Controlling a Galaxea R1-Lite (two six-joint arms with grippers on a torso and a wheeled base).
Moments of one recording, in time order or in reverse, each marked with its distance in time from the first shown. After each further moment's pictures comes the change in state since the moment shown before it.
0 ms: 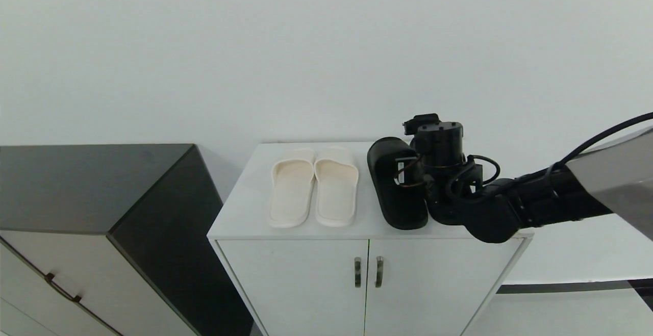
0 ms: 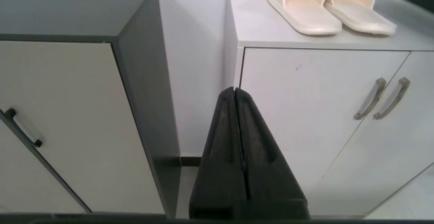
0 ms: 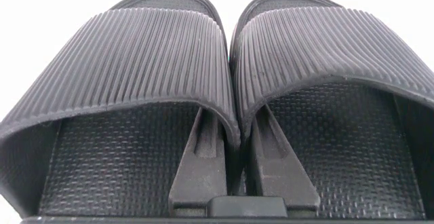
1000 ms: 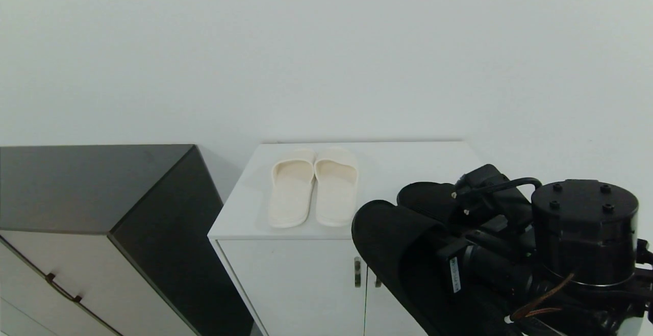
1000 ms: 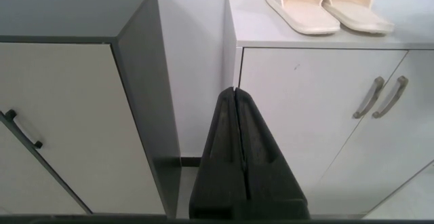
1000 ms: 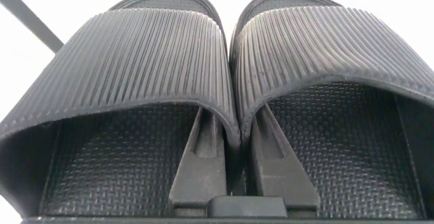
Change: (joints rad) left arm 0.000 0.000 0.000 0.001 -0.005 0.006; right arm 0.264 -0.536 0.646 0.011 0.228 0.010
